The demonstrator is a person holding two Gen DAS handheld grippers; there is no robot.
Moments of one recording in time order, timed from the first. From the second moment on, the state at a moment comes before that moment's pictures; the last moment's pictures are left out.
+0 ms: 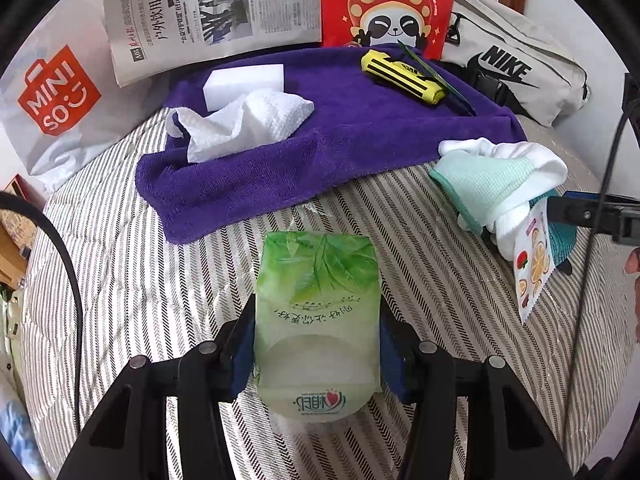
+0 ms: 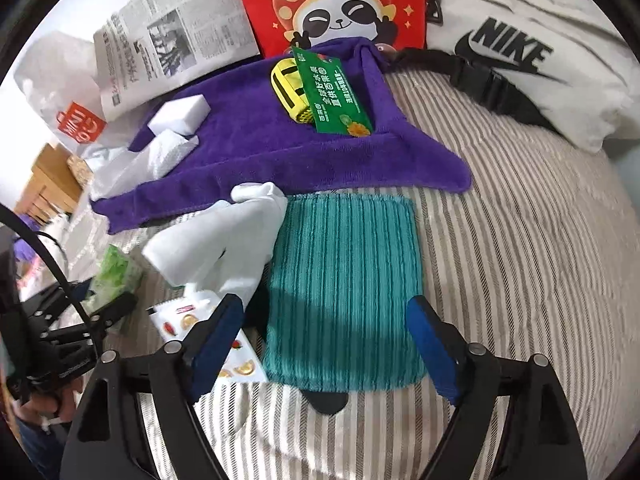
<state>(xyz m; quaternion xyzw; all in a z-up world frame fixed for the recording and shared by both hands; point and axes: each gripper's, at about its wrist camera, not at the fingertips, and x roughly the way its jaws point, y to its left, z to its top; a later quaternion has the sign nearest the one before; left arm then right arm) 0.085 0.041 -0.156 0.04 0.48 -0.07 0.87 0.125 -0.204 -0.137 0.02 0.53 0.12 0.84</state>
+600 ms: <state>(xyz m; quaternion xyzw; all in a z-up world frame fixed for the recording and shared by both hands) 0.086 0.037 -0.157 0.04 0.48 -0.07 0.88 0.132 -0.202 -0.160 -0.02 0.52 0.09 0.85</state>
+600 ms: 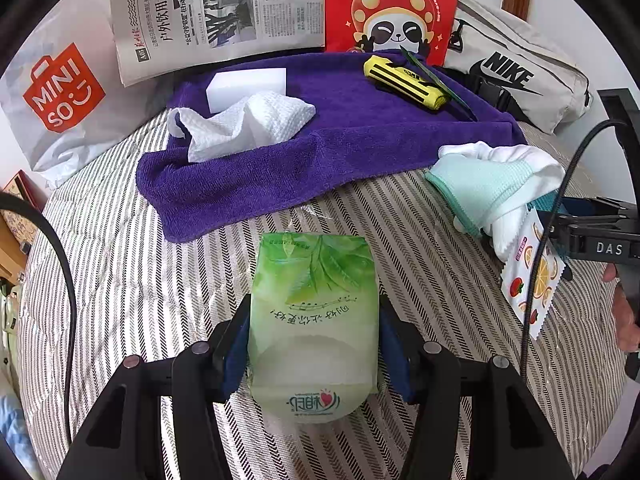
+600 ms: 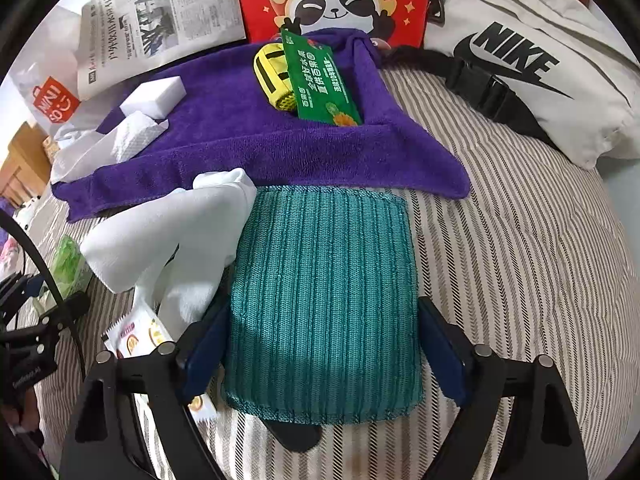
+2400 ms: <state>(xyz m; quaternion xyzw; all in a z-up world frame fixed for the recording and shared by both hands) 0.208 0.067 -0.071 -0.03 0.44 -0.07 0.89 0.258 -0.144 -0.100 -0.06 0.49 0.17 0.85</state>
